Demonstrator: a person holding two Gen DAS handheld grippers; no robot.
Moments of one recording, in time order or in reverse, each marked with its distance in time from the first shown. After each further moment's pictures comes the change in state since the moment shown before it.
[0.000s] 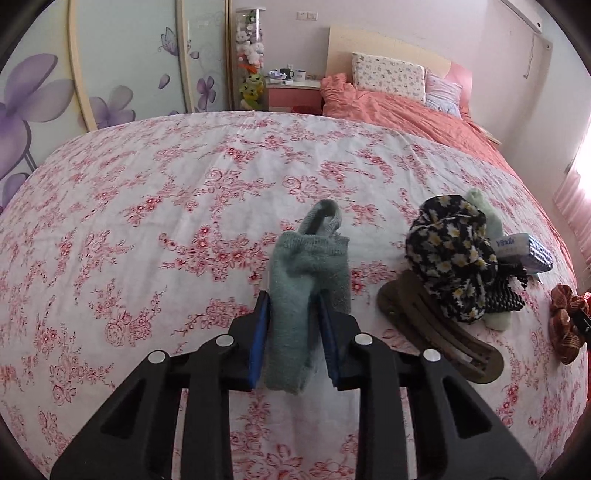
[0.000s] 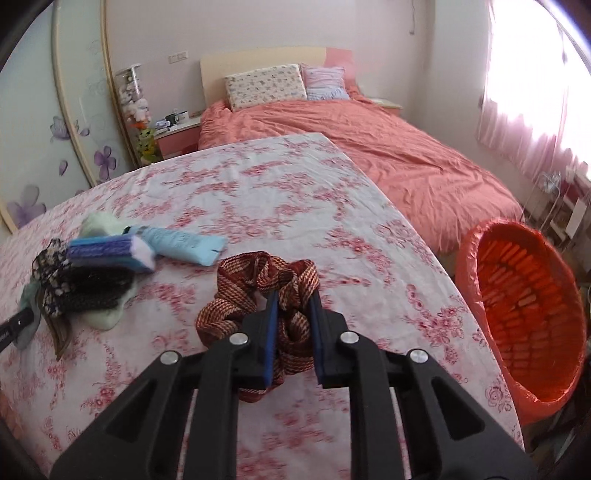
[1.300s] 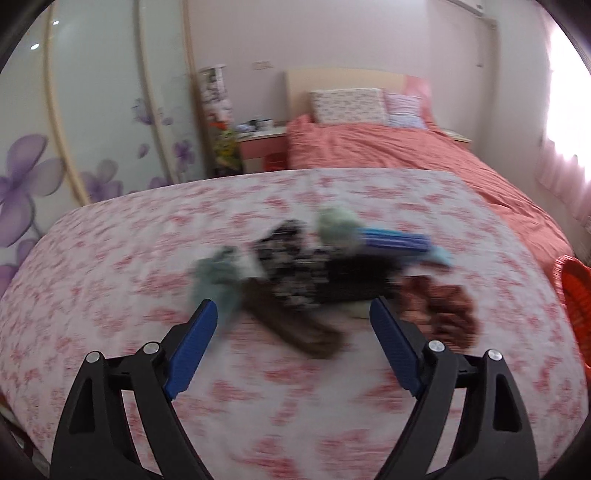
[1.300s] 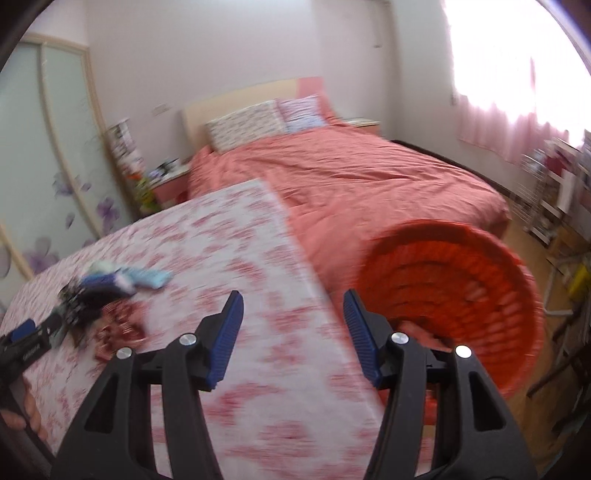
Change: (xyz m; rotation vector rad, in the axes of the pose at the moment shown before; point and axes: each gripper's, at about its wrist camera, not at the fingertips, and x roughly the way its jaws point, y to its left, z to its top) left arm -0.071 -0.095 -0.023 0.153 -0.193 0.036; right arm -0.082 -0.114 -0.016 0.098 -0.135 0.052
